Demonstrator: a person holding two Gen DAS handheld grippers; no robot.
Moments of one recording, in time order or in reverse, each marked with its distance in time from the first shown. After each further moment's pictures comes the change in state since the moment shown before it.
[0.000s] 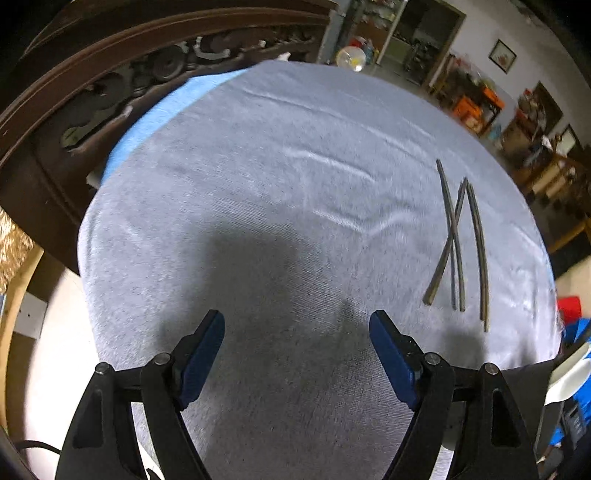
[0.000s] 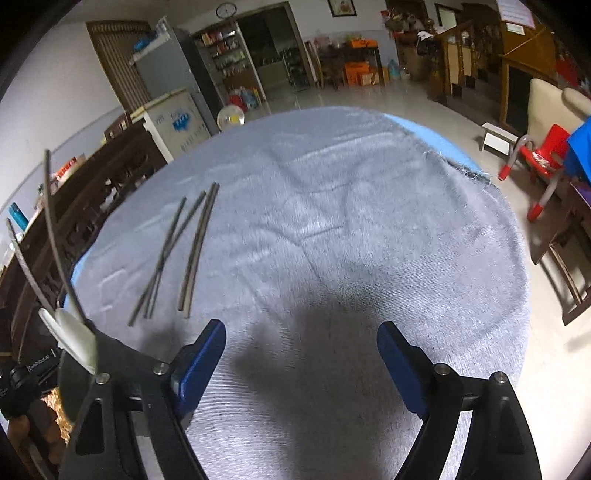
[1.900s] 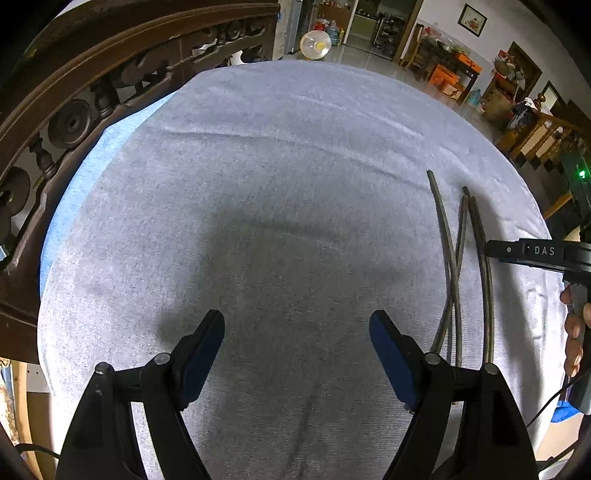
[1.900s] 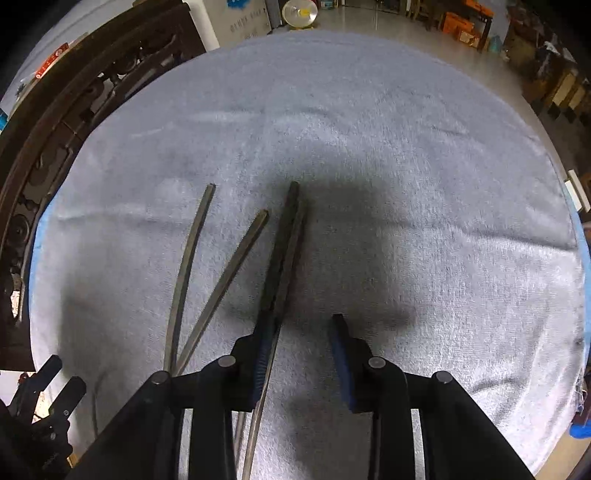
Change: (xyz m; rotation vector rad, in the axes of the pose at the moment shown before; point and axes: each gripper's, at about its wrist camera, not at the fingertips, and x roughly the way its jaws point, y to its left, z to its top) left arm 0.050 -0.048 0.087 0.147 0.038 -0.018; right arm 0.212 0.145 0.168 -0.338 0.441 -0.004
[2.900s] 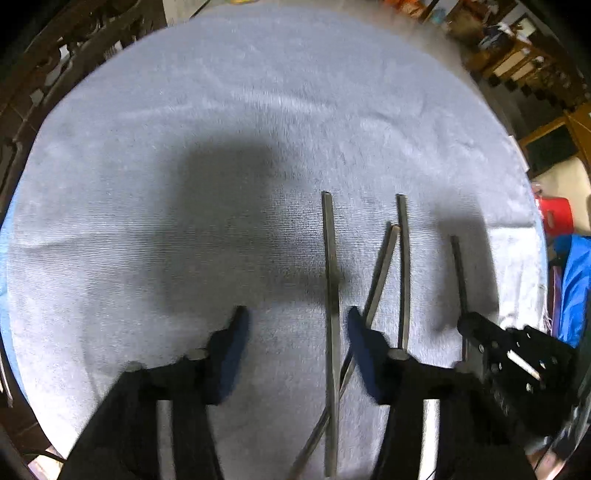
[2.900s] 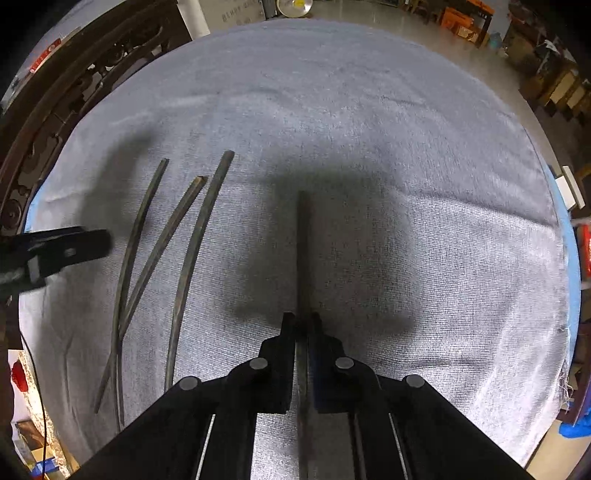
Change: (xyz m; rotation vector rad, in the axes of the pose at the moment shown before) left arm 0.079 -0.128 0.115 0.185 0.352 -0.062; right arm -0.006 -0.044 -0.026 -0.020 0.027 -0.022
